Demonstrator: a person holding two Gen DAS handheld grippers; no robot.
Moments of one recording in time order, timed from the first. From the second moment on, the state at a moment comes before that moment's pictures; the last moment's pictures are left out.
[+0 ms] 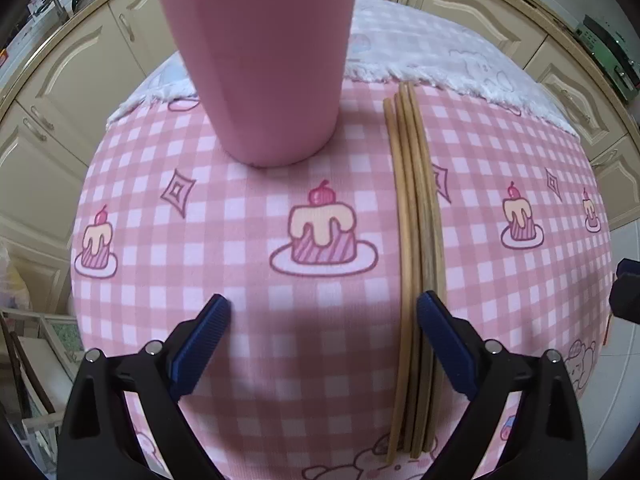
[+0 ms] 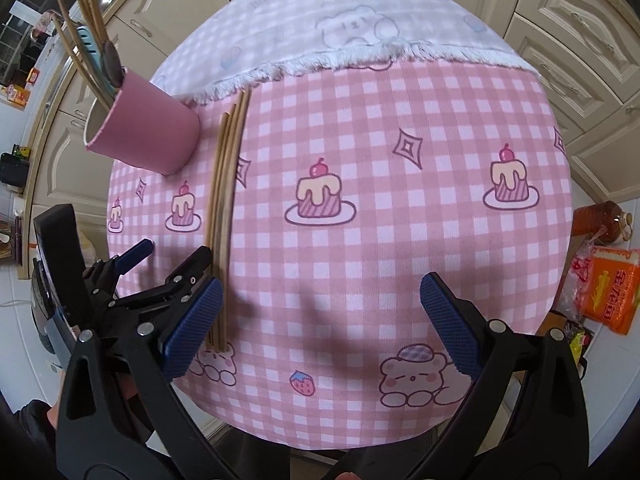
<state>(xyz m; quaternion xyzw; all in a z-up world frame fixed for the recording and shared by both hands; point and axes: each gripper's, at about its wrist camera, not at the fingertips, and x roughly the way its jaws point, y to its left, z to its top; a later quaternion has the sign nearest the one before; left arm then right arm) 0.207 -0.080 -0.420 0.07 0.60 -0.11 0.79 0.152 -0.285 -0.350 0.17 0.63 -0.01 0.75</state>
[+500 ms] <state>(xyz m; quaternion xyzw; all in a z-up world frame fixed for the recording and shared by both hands) 0.214 -0.078 -0.427 0.08 0.59 -0.10 0.79 0.165 -0.277 -0.355 0.16 0.64 -0.01 0.75</state>
